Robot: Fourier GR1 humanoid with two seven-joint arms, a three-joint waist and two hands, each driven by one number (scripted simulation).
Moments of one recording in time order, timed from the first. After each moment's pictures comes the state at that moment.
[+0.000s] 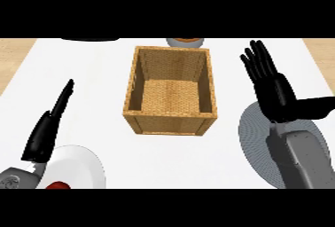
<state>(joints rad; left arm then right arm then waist) -0.13 0.60 -0.35 -1.48 0.05 0.36 -0.17 -0.39 -0.22 0.07 -1.44 -0.32 0.00 -0.13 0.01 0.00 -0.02</state>
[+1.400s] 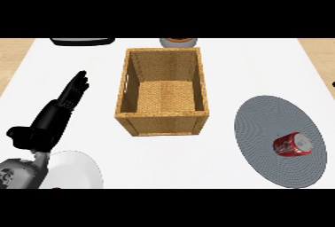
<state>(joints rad) -0.19 0.54 -0.28 -1.56 0.28 0.14 -0.05 0.03 -0.86 -0.18 -1.79 0.15 0.34 -0.37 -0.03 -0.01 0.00</state>
